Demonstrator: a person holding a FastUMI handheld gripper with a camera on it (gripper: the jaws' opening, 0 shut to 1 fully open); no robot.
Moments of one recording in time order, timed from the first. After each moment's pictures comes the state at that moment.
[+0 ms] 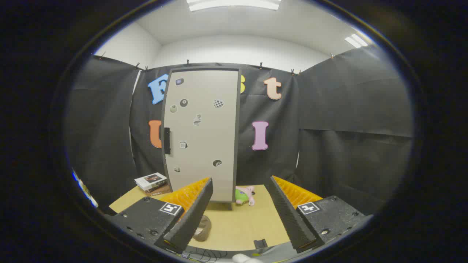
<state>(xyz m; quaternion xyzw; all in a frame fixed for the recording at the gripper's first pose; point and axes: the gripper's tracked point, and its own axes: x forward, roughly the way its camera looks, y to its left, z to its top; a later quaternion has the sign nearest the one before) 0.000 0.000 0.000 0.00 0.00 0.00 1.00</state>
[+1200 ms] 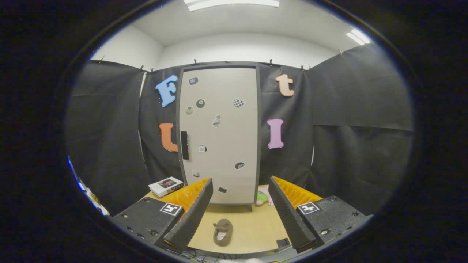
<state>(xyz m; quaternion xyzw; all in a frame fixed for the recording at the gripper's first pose) 0.045 0.106 0.015 0.02 0.00 0.05 1.00</state>
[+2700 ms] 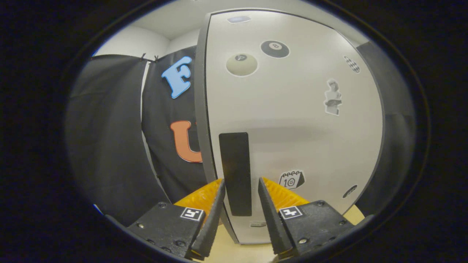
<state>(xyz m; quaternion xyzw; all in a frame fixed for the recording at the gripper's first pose) 0.365 0.350 0.018 0.05 0.04 0.11 0.99</state>
